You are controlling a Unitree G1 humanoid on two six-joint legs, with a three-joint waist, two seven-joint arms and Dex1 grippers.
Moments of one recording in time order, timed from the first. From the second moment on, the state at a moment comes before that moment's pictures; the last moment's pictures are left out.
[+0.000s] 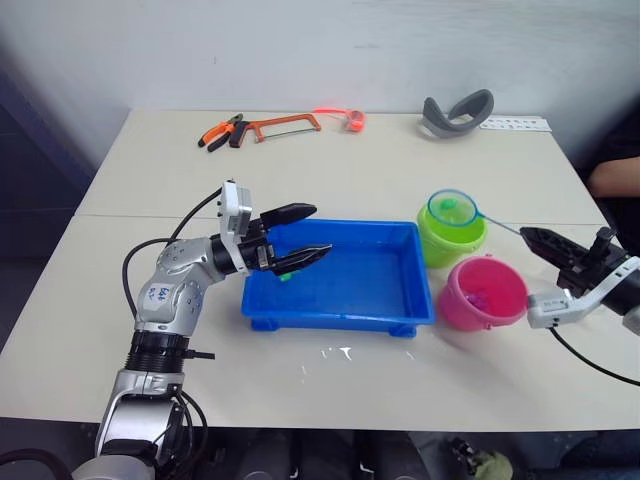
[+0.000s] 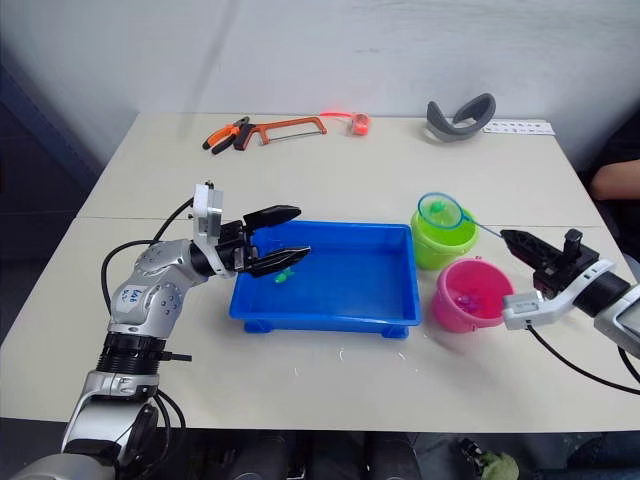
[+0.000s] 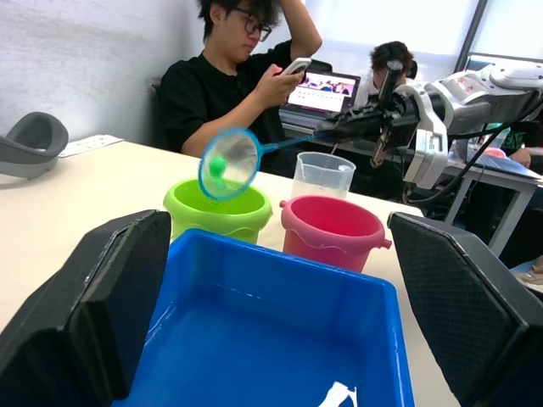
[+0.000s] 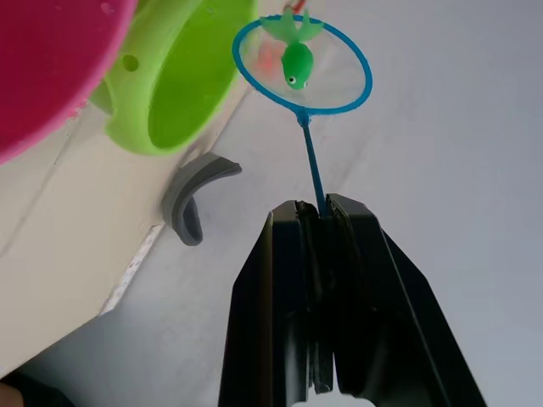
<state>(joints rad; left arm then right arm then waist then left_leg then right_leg) -0.59 0.38 0.03 0.14 -0.54 0.28 -1.05 0.04 -1.24 -0.25 -0.02 -0.94 -0.54 -0.14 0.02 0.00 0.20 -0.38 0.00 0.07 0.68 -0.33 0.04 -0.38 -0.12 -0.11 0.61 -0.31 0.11</state>
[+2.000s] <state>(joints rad) -0.63 0.28 0.03 0.26 -0.49 0.14 -1.05 -0.01 -1.30 -0.09 0.13 -1.09 -0.41 -0.37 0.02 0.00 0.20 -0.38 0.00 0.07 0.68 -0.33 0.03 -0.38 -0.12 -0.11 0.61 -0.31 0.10</state>
